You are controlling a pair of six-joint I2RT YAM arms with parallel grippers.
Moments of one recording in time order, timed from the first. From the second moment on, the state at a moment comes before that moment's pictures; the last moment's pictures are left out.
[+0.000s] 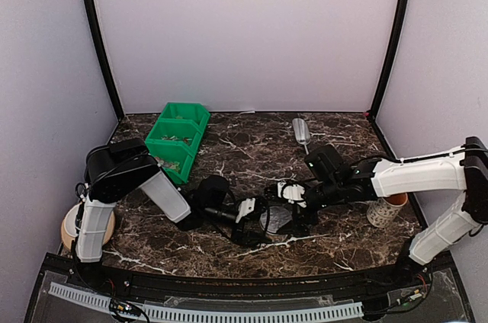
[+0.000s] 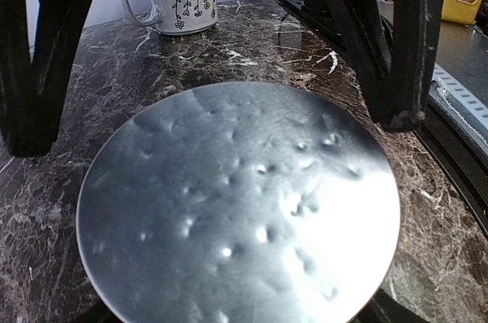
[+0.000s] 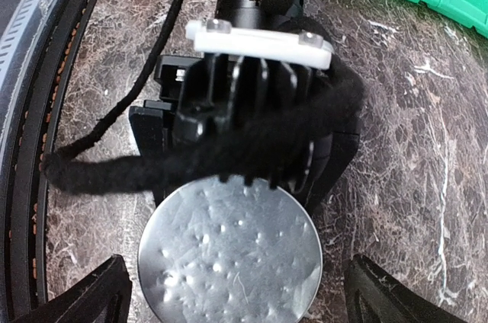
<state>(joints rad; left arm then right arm) -0.94 2.20 0.89 0.83 0.71 0.35 0.87 1.45 0.76 -0.21 -0.41 -0.57</state>
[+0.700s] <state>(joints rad) -0.94 2.20 0.90 0.81 0.72 0.36 0.85 1.54 0.81 -0.21 -0.49 -0.60</state>
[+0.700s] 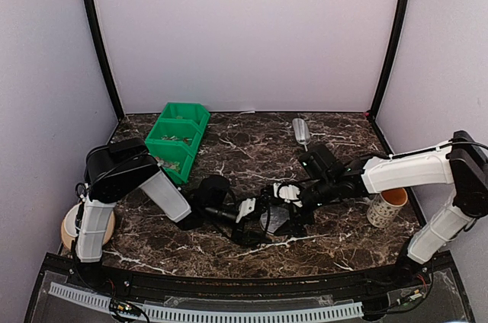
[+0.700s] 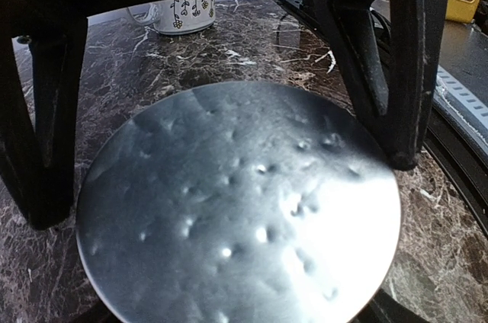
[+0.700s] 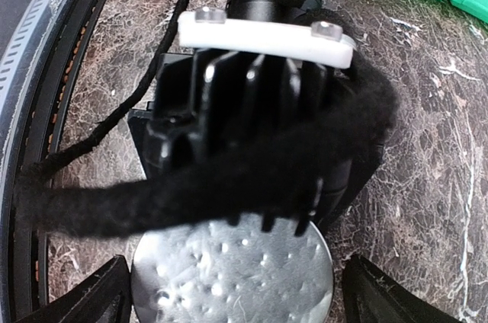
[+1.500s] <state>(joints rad) -0.94 2.20 0.90 0.82 0.70 0.34 0.85 1.51 0.75 -0.12 -0.49 -0.50</state>
